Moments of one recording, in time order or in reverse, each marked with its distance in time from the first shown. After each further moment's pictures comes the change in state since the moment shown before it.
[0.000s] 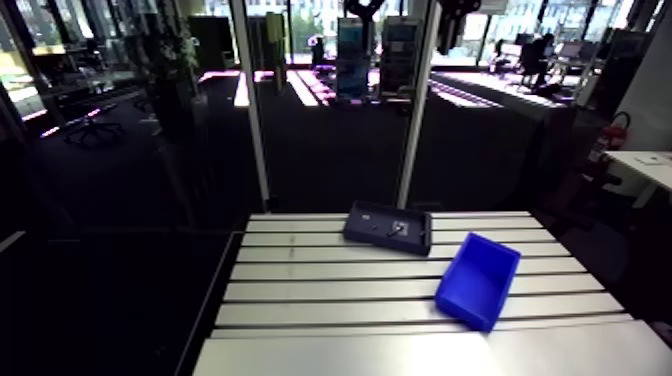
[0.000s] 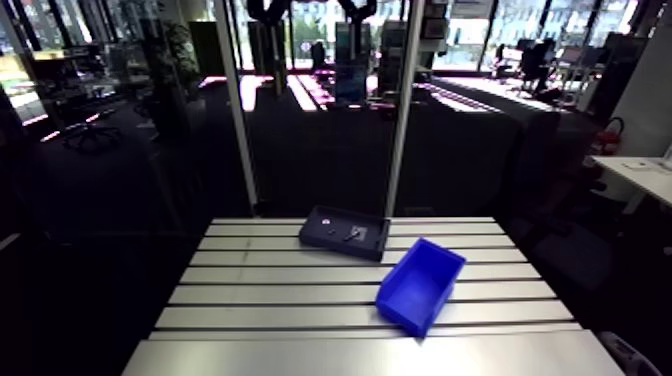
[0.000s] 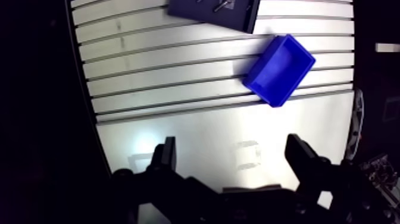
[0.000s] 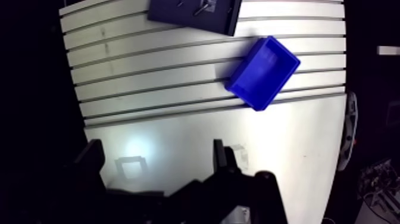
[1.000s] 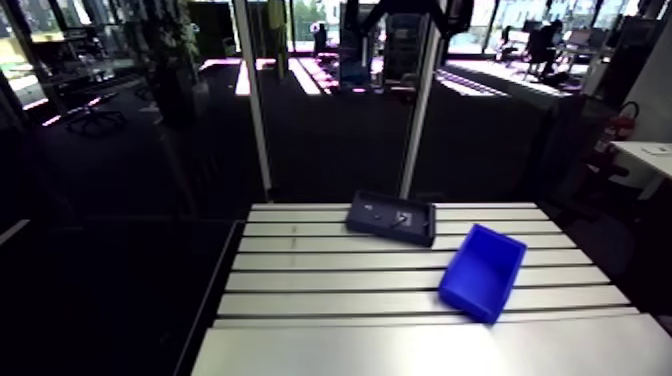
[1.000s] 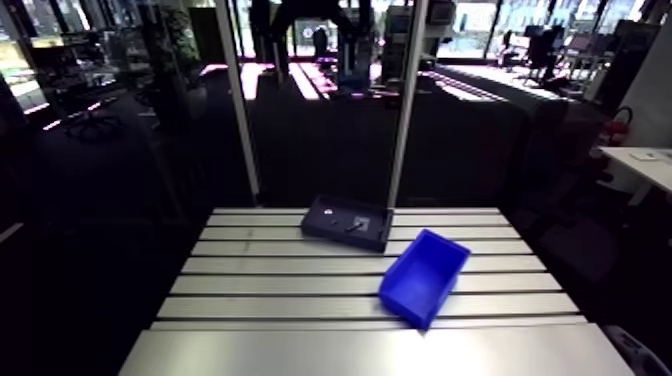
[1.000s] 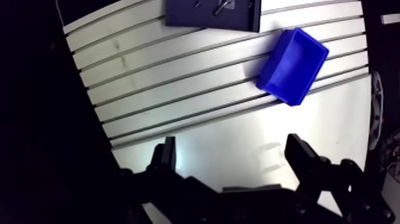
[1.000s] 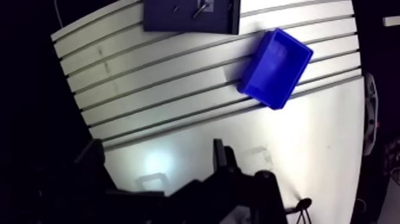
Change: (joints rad) arm 0.009 0.042 0.059 -0.092 0.015 0.185
